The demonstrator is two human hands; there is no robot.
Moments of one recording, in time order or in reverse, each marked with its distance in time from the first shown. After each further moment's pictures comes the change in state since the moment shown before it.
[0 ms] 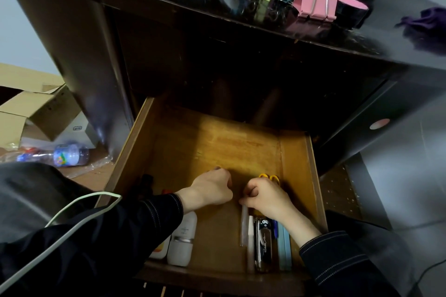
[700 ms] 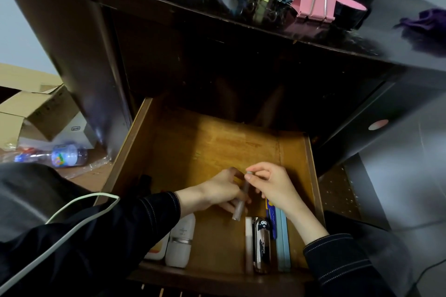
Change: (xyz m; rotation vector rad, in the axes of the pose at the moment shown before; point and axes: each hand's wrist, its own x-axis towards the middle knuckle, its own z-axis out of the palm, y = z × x) left_hand -0.018 0.023 -0.004 -0.882 -0.265 -0.018; right_hand -0.003 -0.006 -0.024 0.572 0.166 -0.043
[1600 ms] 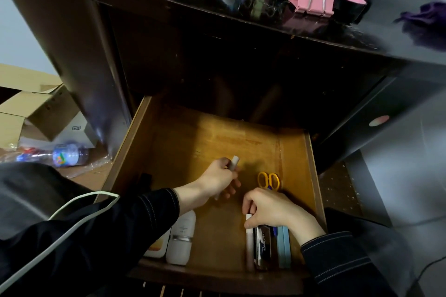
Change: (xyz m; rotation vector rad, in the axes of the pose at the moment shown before) left_hand 0.001 0.007 -0.004 -0.053 0.279 0.039; right_hand -0.013 0.018 0.008 -0.820 -0.478 -0.017
